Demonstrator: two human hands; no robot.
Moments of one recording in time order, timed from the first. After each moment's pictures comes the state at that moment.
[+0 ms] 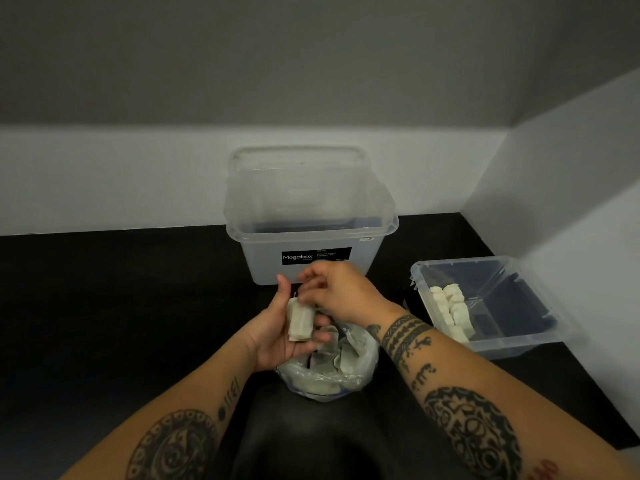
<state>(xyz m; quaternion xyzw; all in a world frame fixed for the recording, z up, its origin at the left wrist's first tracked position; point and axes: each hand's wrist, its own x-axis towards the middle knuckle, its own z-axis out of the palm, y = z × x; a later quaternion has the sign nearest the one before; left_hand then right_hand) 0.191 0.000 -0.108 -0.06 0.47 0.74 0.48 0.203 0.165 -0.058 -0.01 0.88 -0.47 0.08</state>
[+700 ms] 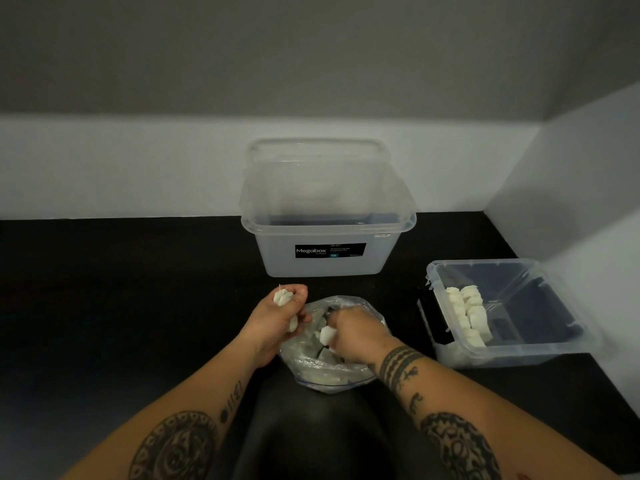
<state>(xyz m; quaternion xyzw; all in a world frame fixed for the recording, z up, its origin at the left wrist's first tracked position) 0.191 -0.011 -0.130 -0.11 0.60 0.75 0.26 0.223 0.163 -0.136 -0.01 0.97 -0.13 0.19</state>
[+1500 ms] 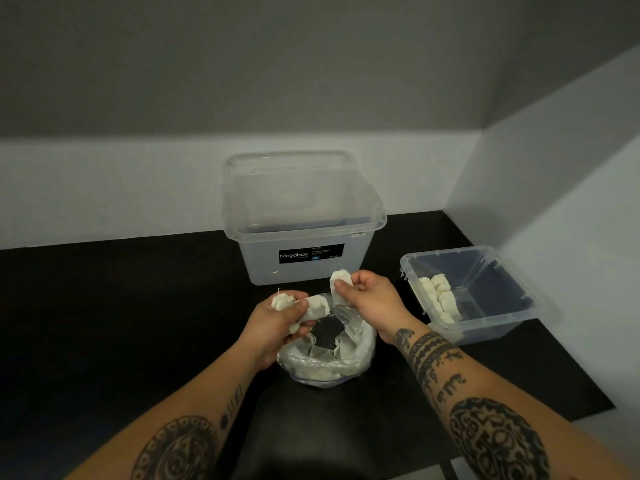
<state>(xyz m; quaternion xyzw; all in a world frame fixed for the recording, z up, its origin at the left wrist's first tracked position) 0.209 -0.008 -0.115 -0.06 0.59 0.76 0.29 0.254 0.180 -0.072 0.22 0.75 -0.63 -0.01</state>
